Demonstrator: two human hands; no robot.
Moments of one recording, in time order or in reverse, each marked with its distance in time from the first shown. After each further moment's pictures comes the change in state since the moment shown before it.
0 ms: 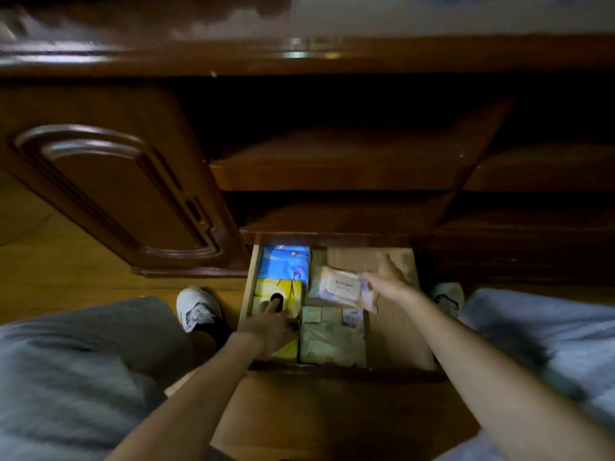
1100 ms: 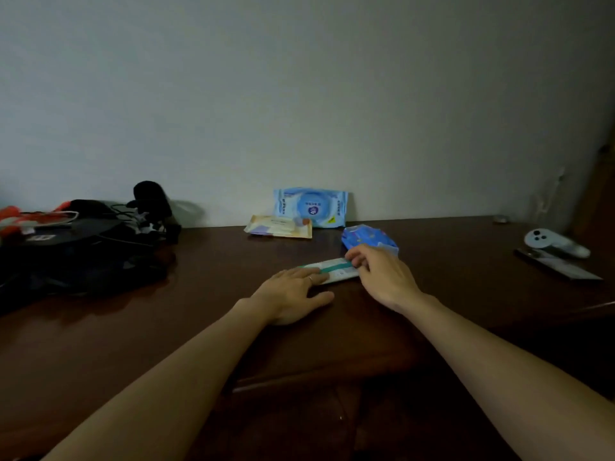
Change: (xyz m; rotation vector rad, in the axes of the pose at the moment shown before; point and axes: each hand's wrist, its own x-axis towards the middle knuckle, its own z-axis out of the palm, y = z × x) left_hand 0.067 0.243 -0.500 0.171 0.687 0.604; right_hand -0.007 -0.222 -0.428 -0.374 0.725 -0.544
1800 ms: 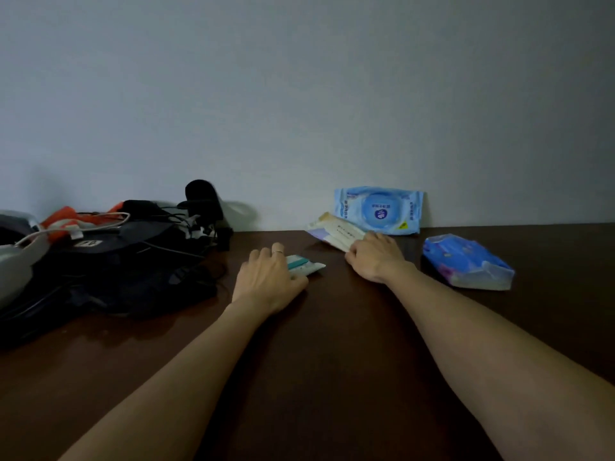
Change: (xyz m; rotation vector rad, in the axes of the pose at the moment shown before) left_hand 0.005 -0.147 -0.015 0.117 0.422 -0.528; right_hand 0.185 -0.070 0.119 -0.428 -0.185 -0.082
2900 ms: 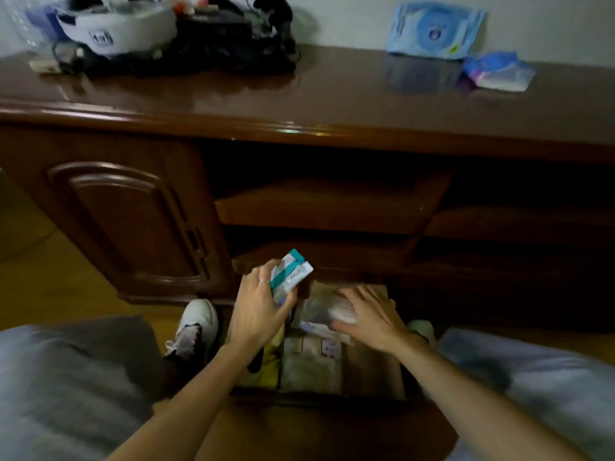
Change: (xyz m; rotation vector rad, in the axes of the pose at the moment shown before) left_hand -0.524 -0.067 0.048 -0.359 -0.026 -0.174; right_hand -0.525 -0.104 0.205 0.351 -0.327 -0.261
